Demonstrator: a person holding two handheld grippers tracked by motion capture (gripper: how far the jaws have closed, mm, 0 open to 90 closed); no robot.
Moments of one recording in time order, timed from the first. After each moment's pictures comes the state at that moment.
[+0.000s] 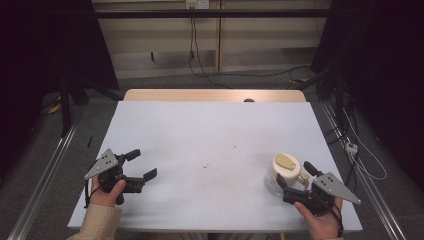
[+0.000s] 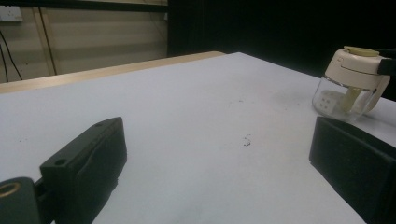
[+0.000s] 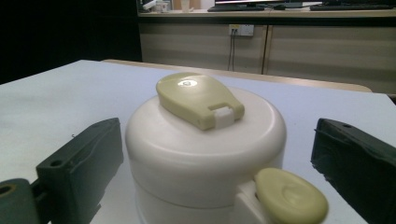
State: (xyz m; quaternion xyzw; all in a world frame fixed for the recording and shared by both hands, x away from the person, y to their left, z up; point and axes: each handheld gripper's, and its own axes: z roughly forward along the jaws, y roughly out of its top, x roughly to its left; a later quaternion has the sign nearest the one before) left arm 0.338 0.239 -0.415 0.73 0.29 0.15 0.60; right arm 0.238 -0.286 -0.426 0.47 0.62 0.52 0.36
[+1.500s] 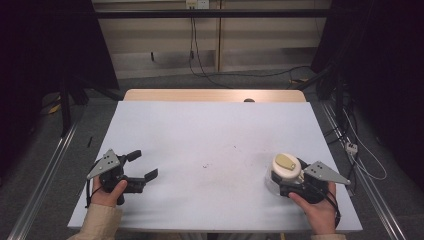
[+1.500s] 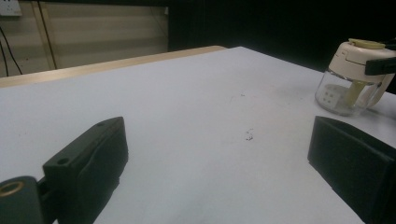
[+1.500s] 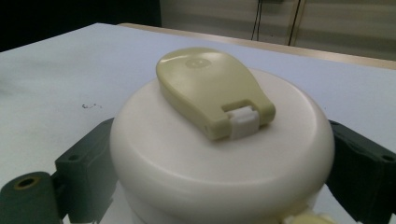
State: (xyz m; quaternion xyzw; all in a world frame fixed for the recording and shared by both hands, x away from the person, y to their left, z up) left arm 0.340 0.238 -0.419 0.74 0.29 0.15 0.59; right arm 0.265 -0.285 -0.424 0.46 0.68 0.49 0.29
